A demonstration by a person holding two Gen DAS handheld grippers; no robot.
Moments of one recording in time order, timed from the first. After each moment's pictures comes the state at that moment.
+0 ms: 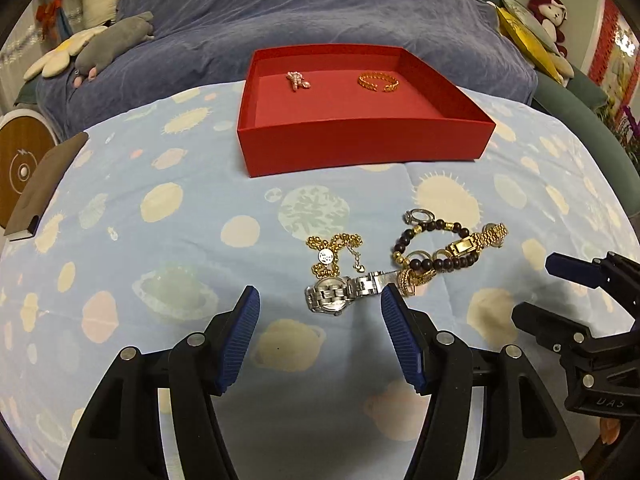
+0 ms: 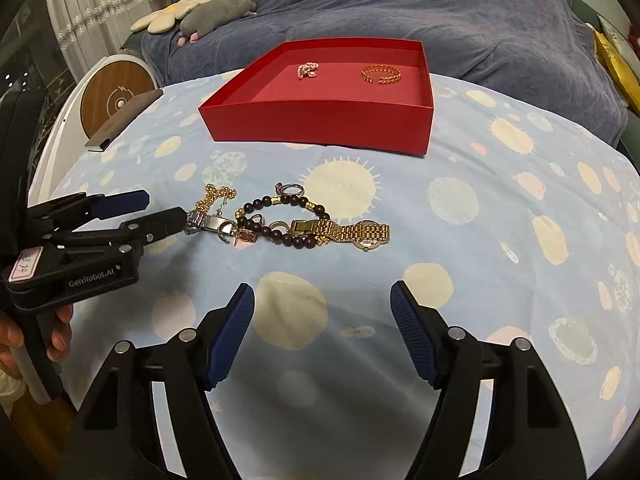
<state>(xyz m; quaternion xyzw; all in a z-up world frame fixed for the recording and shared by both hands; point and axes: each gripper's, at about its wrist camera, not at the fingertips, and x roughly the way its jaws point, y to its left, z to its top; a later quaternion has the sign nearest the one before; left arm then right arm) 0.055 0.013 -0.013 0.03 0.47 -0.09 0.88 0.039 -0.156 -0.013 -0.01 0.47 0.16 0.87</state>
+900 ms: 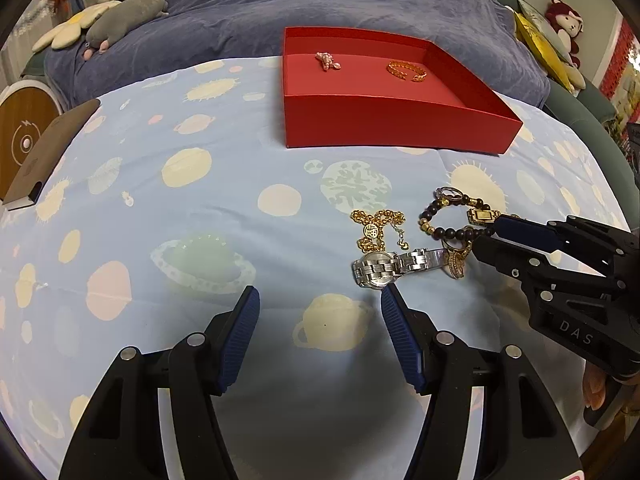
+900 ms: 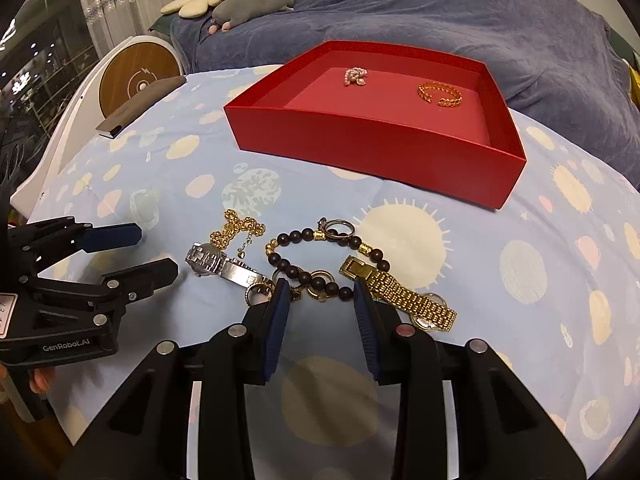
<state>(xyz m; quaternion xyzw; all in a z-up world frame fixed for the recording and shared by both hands) 0.050 0.047 -0.021 0.00 0.49 -0.07 0.87 0.080 -0.111 -0.024 -0.05 0.45 0.20 0.87</state>
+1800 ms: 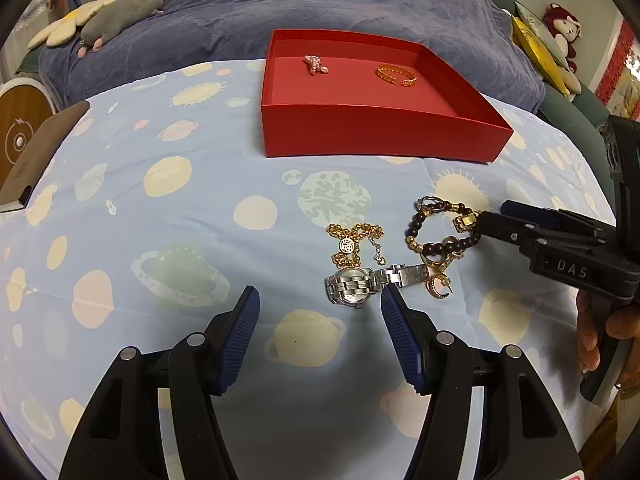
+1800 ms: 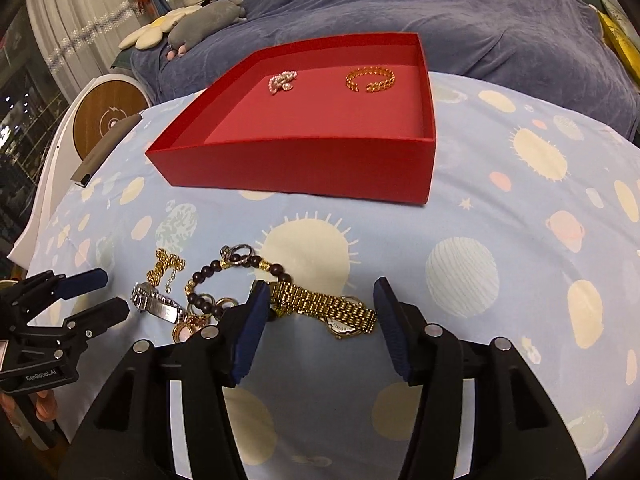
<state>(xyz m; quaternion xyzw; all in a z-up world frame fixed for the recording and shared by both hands) 0.059 0.035 -0.016 -0.01 0.49 -0.09 0.87 0.113 -0.163 -0.032 0.01 0.47 0.17 0.87</state>
